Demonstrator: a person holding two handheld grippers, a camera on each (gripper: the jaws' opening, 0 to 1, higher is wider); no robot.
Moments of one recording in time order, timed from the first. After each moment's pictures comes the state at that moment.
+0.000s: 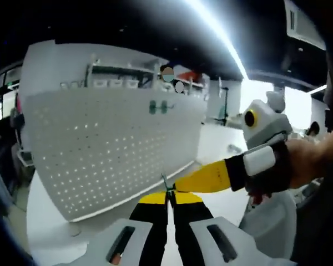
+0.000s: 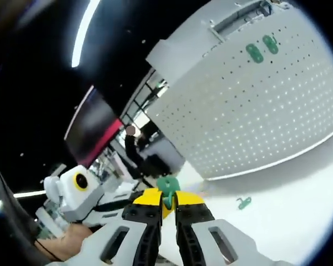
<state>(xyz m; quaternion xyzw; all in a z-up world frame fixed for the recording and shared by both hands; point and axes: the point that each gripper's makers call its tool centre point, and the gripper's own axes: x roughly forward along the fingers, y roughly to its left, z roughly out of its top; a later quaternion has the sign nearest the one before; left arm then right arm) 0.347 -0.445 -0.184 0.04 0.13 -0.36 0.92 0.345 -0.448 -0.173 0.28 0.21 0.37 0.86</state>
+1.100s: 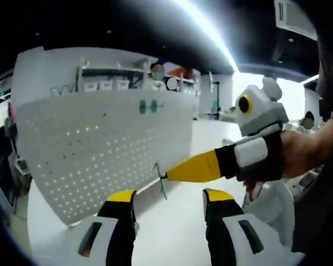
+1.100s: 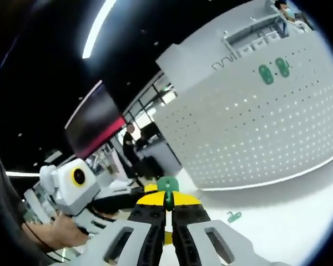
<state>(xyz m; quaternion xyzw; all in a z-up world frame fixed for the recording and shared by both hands) 0.340 -0.455 -0.185 0.03 0.14 -0.40 0.90 0.348 -0.454 -0.163 0.20 0.16 0.38 0.89</state>
